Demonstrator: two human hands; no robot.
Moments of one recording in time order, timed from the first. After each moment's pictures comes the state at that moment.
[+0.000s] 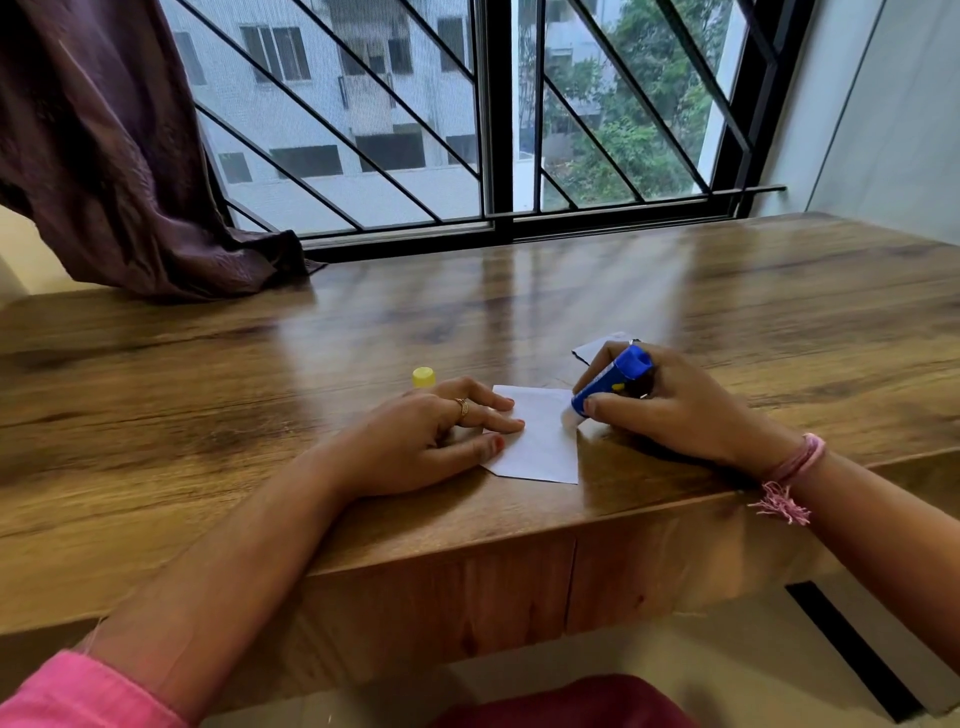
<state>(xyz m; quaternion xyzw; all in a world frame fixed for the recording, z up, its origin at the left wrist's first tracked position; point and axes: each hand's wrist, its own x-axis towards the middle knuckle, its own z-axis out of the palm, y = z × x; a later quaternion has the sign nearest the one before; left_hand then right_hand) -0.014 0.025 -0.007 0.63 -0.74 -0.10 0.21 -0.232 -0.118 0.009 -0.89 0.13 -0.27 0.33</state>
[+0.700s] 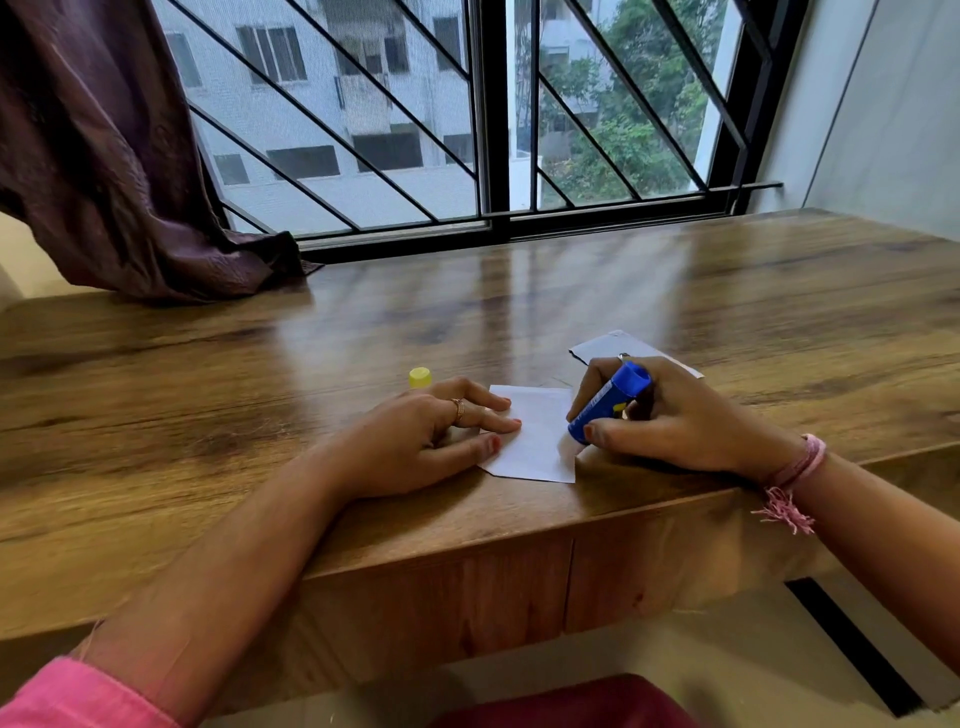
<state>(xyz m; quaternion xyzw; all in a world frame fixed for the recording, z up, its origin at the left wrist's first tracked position) -0.013 0.025 -0.008 0.63 -0.74 -0.10 0.20 -0.237 -0.118 0.003 -0.90 0.07 -0.24 0.35</state>
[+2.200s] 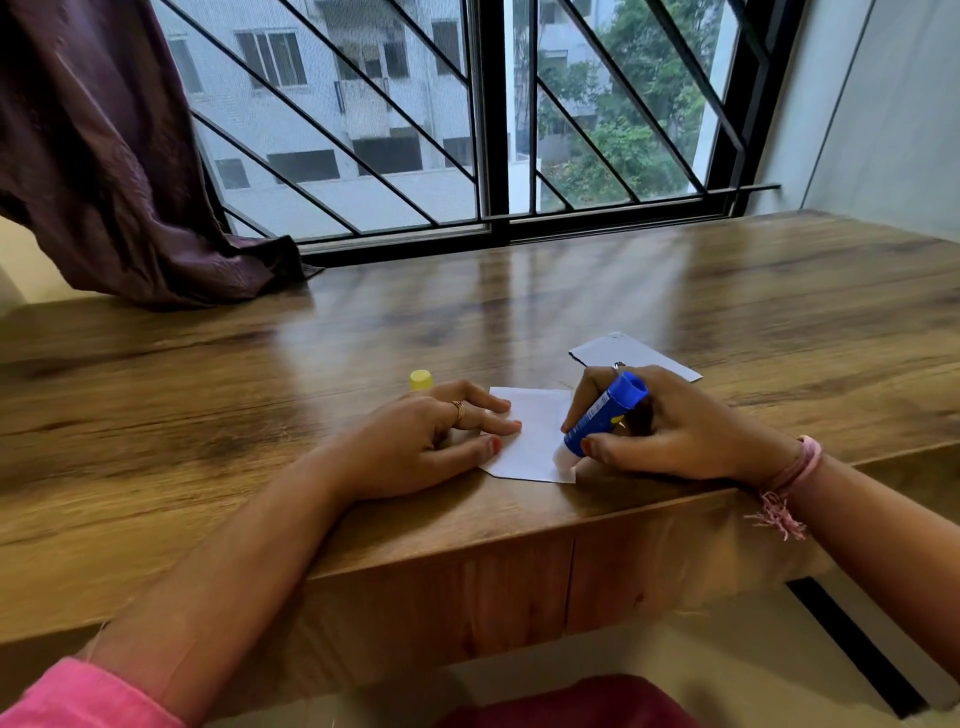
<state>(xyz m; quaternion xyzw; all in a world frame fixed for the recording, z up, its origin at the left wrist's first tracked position) -0.013 0.025 -0.008 0.64 -0.74 -0.11 0.21 -0.241 -0.116 0.002 -0.91 0.02 -0.23 0.34</state>
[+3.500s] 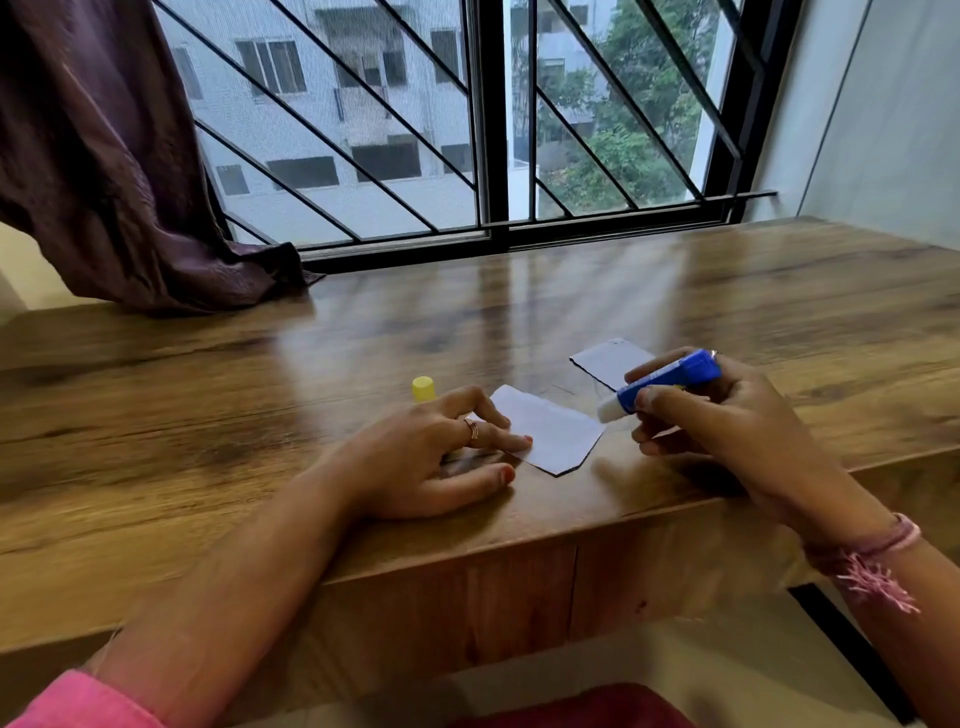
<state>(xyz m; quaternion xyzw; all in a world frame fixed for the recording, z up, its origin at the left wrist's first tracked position) -0.025 0.037 -0.001 0.62 -0.77 -0.04 0.17 -0.263 -0.102 -0.003 -0.69 0.23 -0.40 0.56</state>
